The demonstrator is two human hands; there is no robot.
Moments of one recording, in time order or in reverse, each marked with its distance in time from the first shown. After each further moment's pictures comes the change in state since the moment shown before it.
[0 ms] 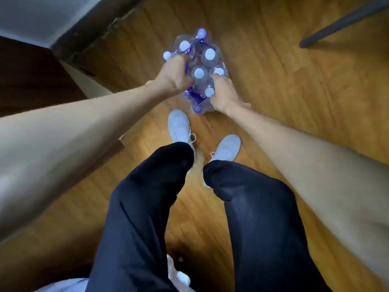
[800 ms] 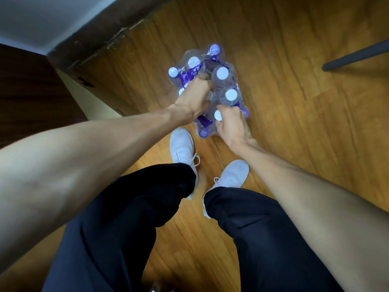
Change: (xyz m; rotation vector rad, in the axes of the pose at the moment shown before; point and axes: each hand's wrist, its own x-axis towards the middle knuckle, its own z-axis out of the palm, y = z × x) left_hand 0.048 -0.012 0.055 0.135 0.057 0.133; right_hand 0.031 0.028 0.042 -0.065 0.150 -0.137
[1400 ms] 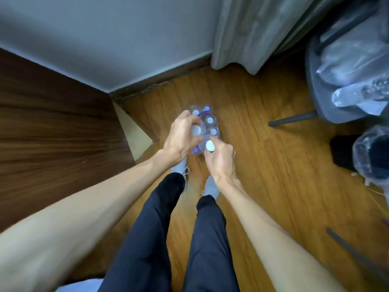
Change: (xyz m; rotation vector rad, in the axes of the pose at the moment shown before) left_hand -0.200 0.143 -0.231 -0.275 0.309 -0.182; right_hand -0.191 -0.151 -0.219 0.215 0.193 0.047
